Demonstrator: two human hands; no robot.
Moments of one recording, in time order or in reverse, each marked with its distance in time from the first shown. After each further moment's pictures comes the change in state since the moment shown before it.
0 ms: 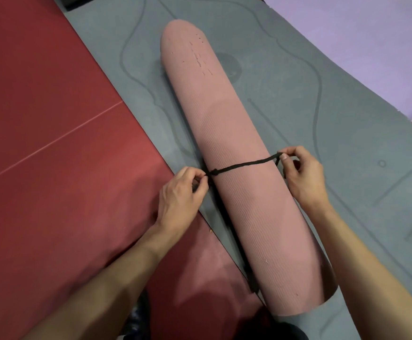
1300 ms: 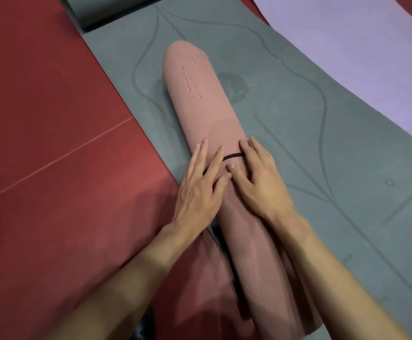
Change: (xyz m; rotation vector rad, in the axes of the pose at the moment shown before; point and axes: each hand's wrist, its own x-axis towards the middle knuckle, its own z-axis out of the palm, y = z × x) left_hand 0.037 0.014 0.003 -0.015 -0.054 0.167; right_hand -0.011 -0.083 0.058 -0.271 -0.247 -0.239
